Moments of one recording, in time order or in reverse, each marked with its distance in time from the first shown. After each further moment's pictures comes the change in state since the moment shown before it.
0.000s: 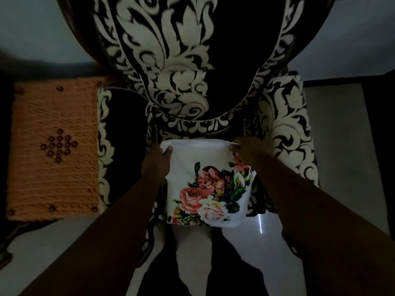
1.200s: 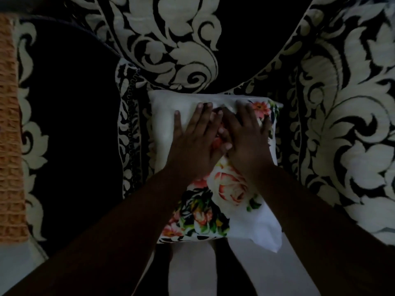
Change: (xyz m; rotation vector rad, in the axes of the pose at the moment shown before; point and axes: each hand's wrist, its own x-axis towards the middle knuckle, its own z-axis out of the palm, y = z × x) left_hand 0.081 -0.007 0.147 0.547 0.137 0.863; right_hand 0.092 0.006 0.123 -0.280 0.448 -0.292
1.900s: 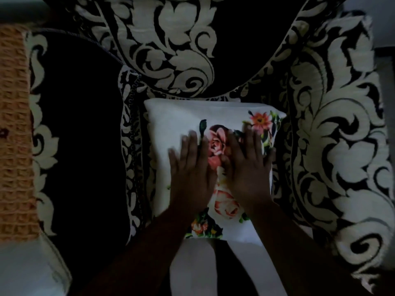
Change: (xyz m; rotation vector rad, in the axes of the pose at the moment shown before) left_hand -0.071 0.038 0.000 -0.162 0.049 -0.207; right_hand -0.077 -0.010 0.004 0.018 0.022 0.129
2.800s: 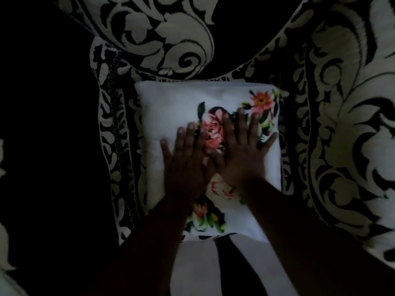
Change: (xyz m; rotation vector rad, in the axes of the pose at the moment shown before) left_hand 0.019 -0.042 0.079 0.123 0.036 0.013; right_hand 0.045 0.003 0.065 -0.180 -0.079 0.043
